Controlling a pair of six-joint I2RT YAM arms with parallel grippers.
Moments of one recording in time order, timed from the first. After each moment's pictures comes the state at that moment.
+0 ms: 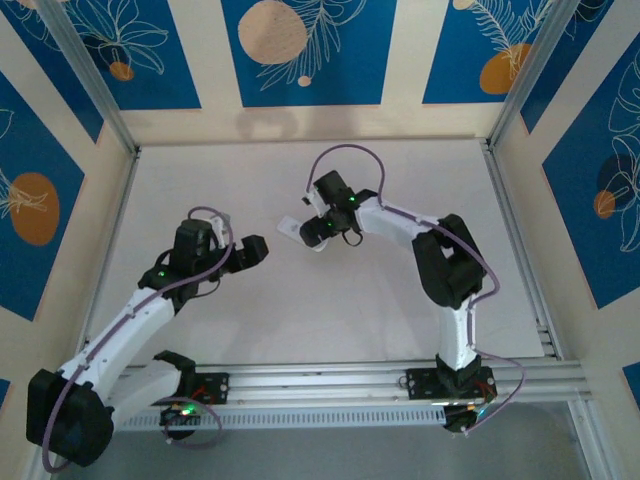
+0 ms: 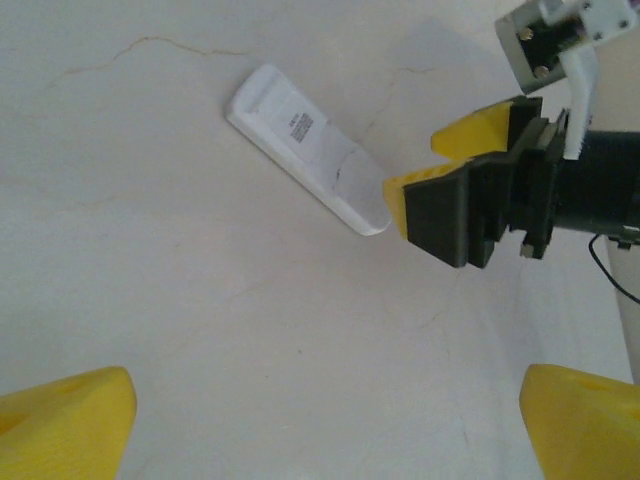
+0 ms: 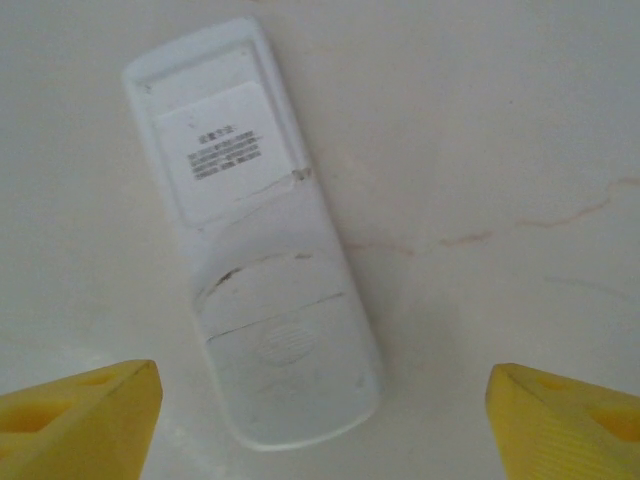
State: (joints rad) left arm -0.36 0.97 0.66 -0.36 0.27 -0.65; right arm 0.63 2.01 1.49 -0.55 -0.04 -0.04
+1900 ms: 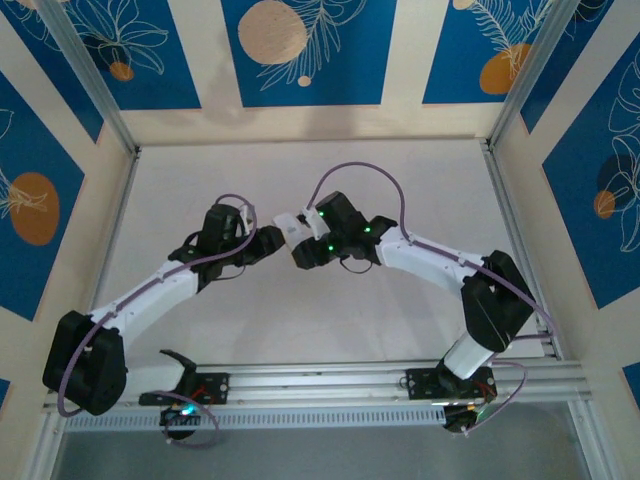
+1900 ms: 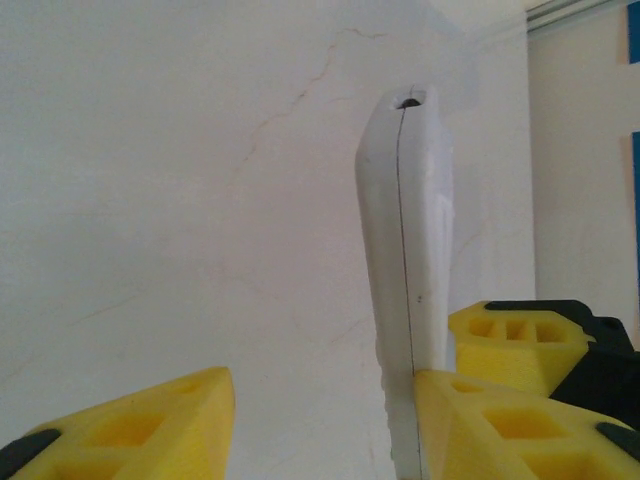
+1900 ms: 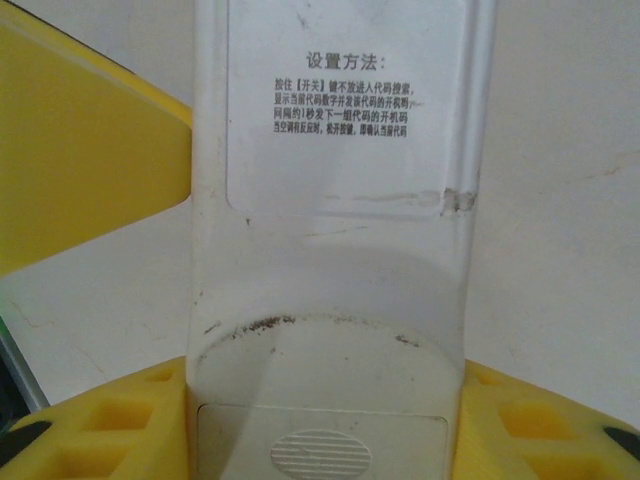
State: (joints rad) left arm -0.46 1.25 0.76 -0.16 0.35 -0.87; right arm 0.78 1.61 1.17 -0.44 -0.26 0.25
